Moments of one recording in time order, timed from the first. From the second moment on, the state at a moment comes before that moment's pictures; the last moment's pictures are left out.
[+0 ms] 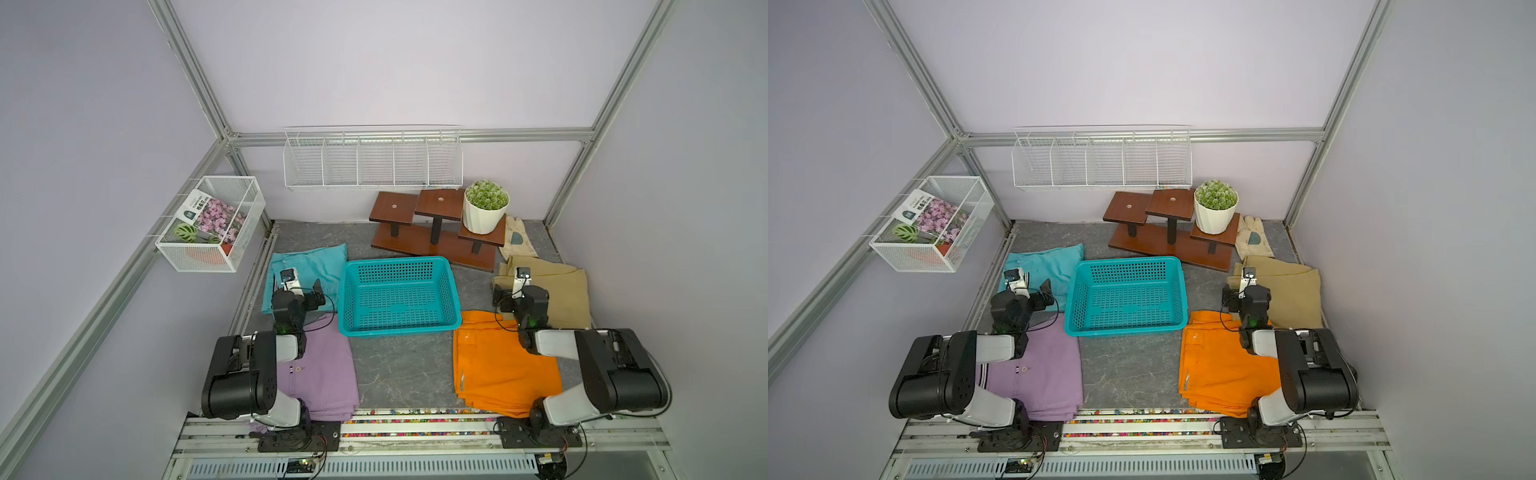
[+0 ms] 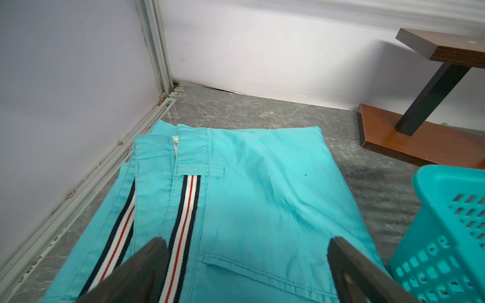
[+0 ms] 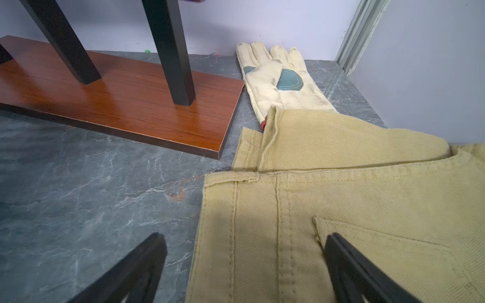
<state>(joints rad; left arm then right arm) 0.06 1.52 0.36 0.89 0.05 -0.08 0.04 1.52 0.40 0.69 0.12 -0.02</state>
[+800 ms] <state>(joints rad) 0.05 1.51 0.36 0.88 0.06 -0.07 0.05 1.51 0.41 0.68 0.12 -0.03</state>
